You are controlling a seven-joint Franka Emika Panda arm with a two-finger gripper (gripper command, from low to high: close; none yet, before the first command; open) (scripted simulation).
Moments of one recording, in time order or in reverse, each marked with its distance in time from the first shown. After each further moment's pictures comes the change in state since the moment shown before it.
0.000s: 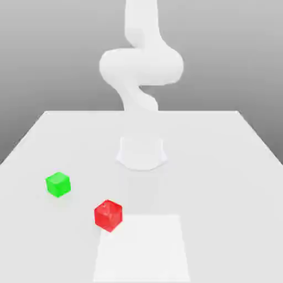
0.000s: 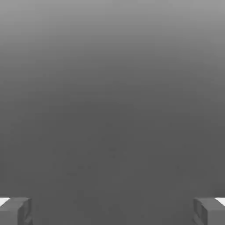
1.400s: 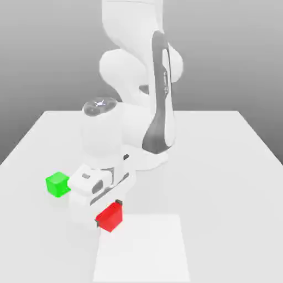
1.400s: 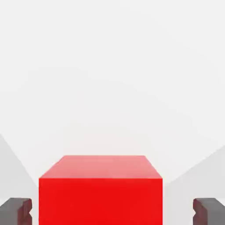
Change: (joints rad) arm 0.009 0.943 -0.110 -0.491 0.421 0.702 -1.414
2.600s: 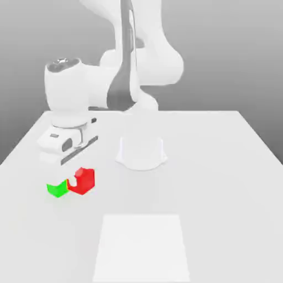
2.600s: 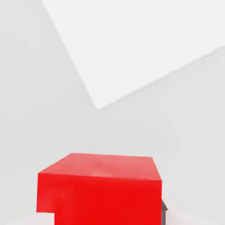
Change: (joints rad) arm -0.171 -0.472 -0.394 -0.098 -0.708 -0.358 -0.062
